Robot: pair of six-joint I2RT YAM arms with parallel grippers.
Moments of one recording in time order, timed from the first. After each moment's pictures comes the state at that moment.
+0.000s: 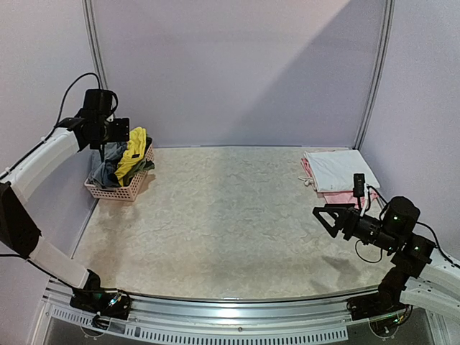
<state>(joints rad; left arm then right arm) -0.20 1.44 1.39 -0.51 -0.54 -0.12 0.68 0.50 0.27 0.11 -0.20 0.62</state>
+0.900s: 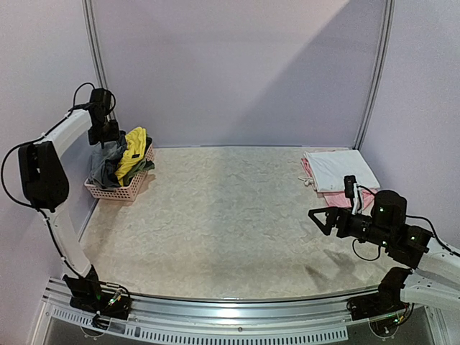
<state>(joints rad) 0.04 1.91 1.81 -0.74 -0.39 -0.22 0.68 0.63 0.35 -0.06 -0.09 0.62</state>
